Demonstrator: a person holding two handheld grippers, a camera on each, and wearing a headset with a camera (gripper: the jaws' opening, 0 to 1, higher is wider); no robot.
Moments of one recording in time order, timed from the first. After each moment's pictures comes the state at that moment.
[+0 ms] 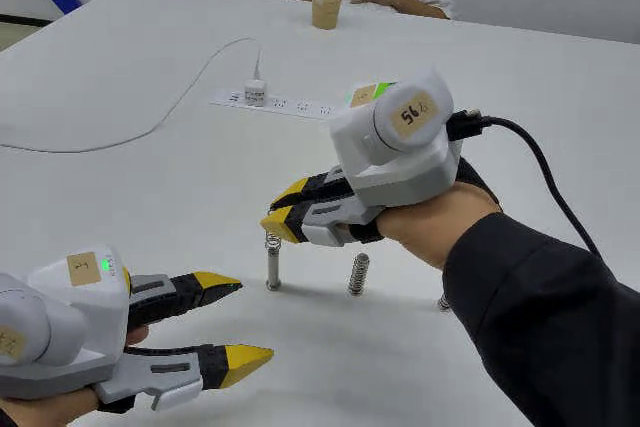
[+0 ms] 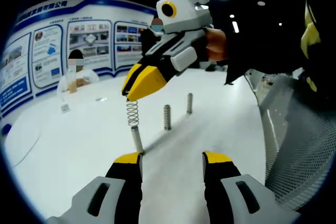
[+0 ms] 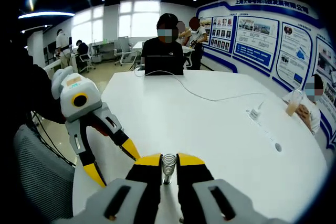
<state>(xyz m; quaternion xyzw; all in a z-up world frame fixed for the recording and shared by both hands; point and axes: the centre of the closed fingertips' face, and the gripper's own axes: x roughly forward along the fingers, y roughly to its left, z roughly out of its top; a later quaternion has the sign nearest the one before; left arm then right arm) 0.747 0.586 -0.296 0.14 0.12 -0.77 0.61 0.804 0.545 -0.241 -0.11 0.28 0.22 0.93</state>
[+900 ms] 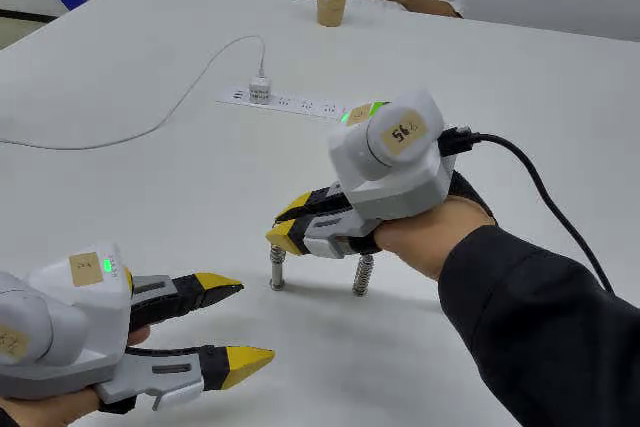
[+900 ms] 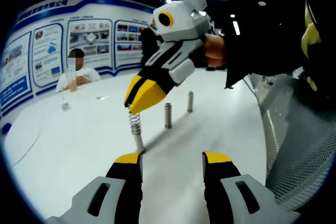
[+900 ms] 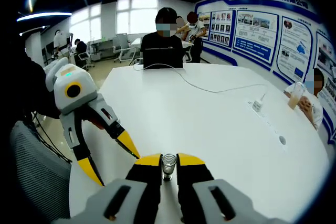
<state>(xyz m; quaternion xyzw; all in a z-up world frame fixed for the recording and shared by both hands) 0.748 0.587 -0.298 0.14 0.12 -0.77 0.61 0.804 0.543 -0.262 -0.10 0.29 0.22 0.93</state>
